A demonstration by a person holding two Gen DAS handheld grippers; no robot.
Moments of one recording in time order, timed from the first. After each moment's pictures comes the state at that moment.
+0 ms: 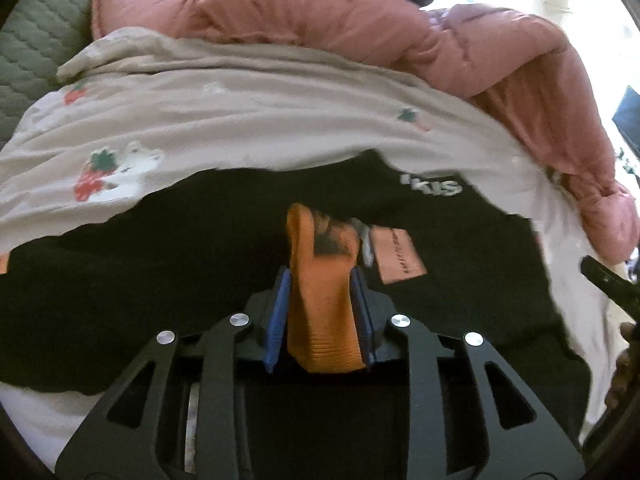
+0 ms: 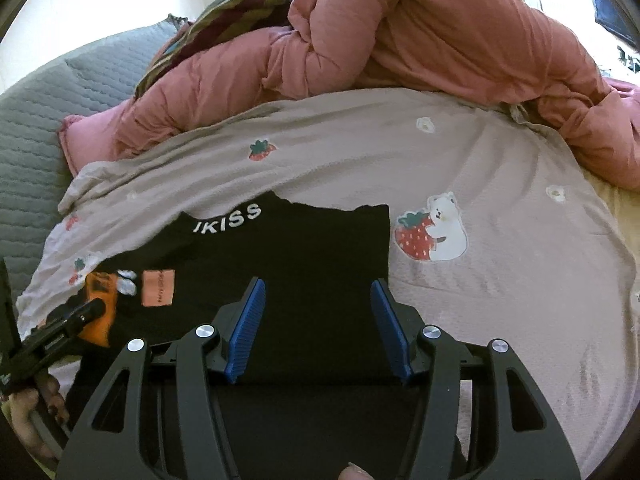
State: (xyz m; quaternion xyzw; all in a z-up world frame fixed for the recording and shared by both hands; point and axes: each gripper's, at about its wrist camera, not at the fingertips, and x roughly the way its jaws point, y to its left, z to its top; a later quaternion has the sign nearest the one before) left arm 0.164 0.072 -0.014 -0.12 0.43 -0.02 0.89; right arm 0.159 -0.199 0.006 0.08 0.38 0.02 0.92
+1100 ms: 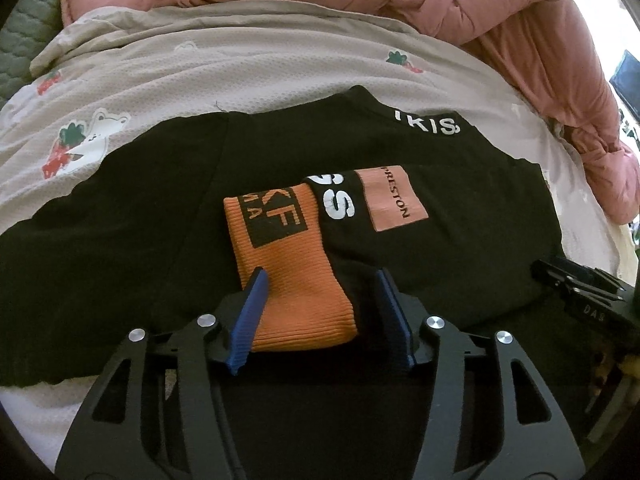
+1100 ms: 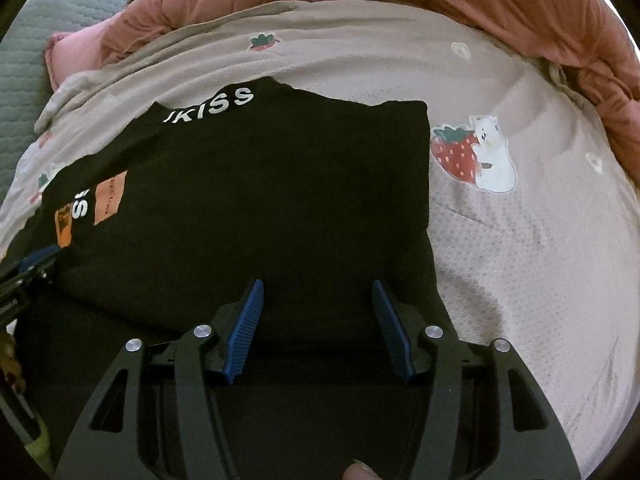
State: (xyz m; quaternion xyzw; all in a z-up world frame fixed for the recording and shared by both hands) left arm 0.168 0.049 -0.046 -0.08 0.49 -0.05 0.87; right arm 0.184 -0.174 -0.069 0.01 0.49 0.03 0.87
